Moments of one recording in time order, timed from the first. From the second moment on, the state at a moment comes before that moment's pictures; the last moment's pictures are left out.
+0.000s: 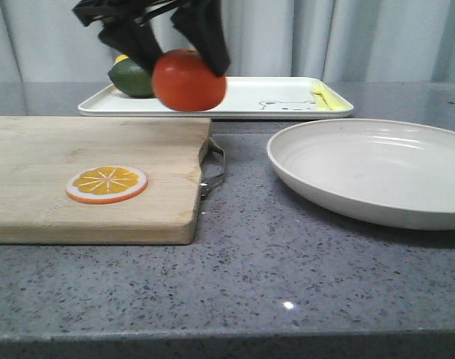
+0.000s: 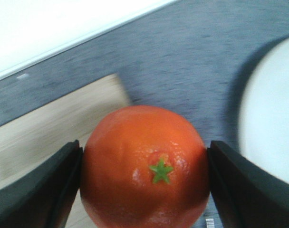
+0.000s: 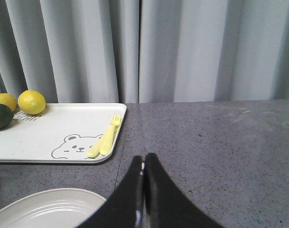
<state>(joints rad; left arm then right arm) -0.55 1.76 -1.59 -0.25 0.88 0.02 0.06 0.39 -0.42 -0.04 0.12 0.15</state>
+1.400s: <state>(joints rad) -0.88 2.02 -1.80 -0.29 0.85 0.04 0.06 0.39 -0.42 -0.04 0.14 0.15</state>
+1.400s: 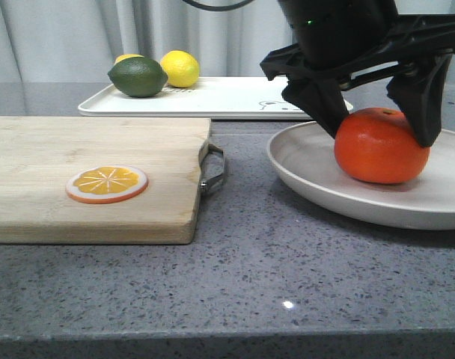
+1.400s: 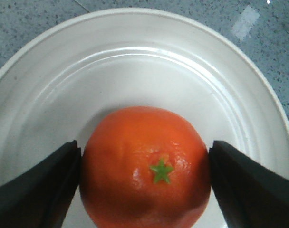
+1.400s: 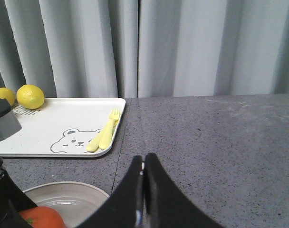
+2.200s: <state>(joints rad) -0.87 2.02 -1.85 -0.30 0.89 0.04 0.06 0.39 -0.42 -0.04 0.15 0.15</state>
